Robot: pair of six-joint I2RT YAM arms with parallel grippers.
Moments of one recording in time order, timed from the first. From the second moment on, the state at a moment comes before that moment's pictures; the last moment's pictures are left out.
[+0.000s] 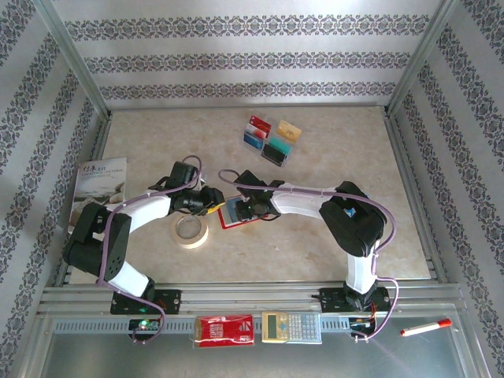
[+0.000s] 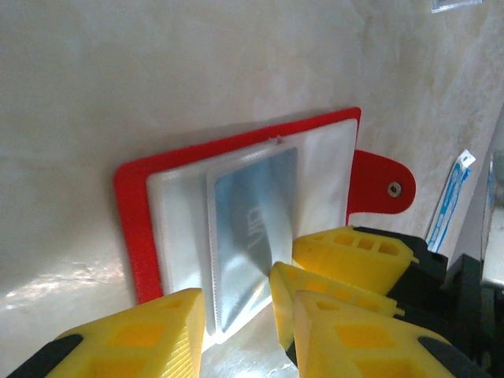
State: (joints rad) left arm -0.32 1.55 0.76 -0.18 0.55 -0.81; right arm 0.81 1.90 1.16 -0.40 -0.06 0.51
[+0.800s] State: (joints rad) left arm -0.39 1.67 0.81 -0.19 0.52 -0.81; right arm 0.78 1.89 1.14 -0.37 -0.12 0.54
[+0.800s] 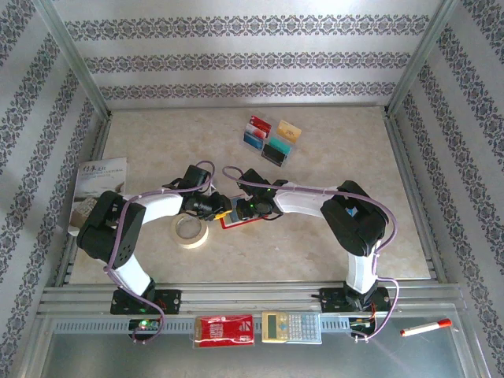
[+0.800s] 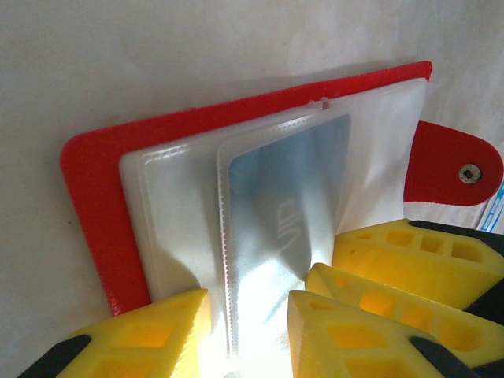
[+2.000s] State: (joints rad) left arm -0.39 1.71 0.85 -0.21 0.54 -0.78; right arm 0.76 1.89 1.13 -0.35 -0.17 0.55
